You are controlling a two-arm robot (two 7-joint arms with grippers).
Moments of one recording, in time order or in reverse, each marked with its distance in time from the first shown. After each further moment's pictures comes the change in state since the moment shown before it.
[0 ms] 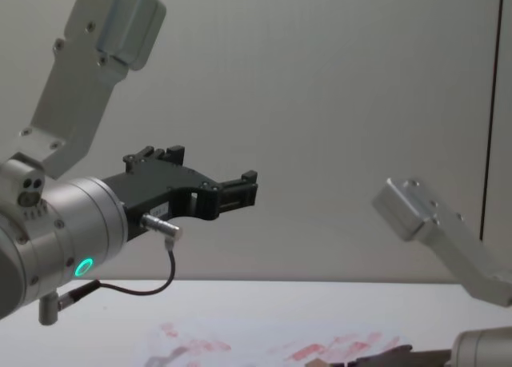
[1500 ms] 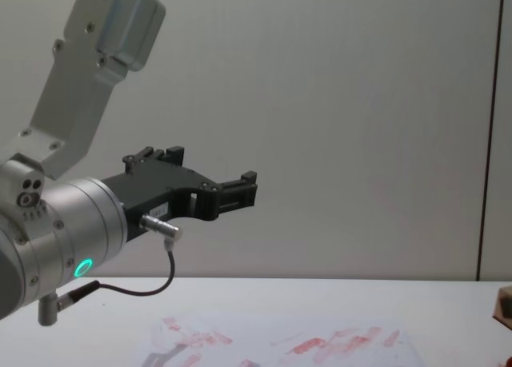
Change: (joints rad) left arm 0.000 0.000 0.000 0.000 0.000 0.000 0.000; right arm -0.152 0.203 0.206 -0.217 0.241 -0.033 -0.260
